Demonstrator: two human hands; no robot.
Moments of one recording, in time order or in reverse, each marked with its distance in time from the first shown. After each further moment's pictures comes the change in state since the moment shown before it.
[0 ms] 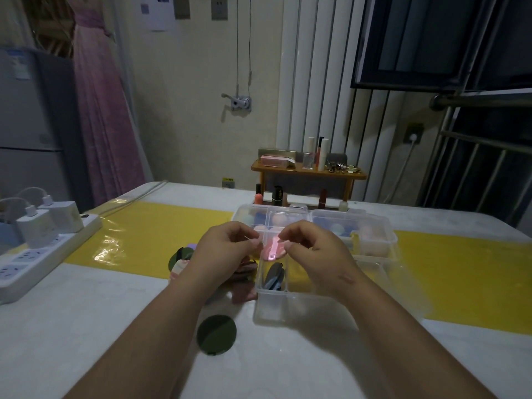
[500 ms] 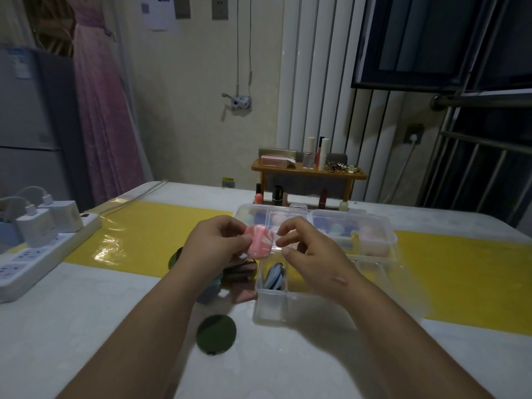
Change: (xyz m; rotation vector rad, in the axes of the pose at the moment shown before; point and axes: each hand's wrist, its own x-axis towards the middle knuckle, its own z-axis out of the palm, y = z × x) left_hand 0.004 -0.001 -0.012 -0.013 0.044 0.042; right_hand -0.003 -0.007 -0.001 -0.100 -0.101 0.027
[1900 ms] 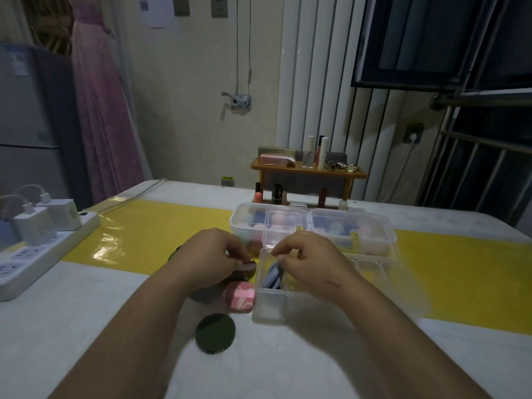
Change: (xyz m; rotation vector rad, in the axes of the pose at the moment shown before) left_hand 0.003 -0.004 -0.014 0.695 -0.253 0.148; right_hand 0.004 0.002 0.003 -0.241 -0.022 -0.008
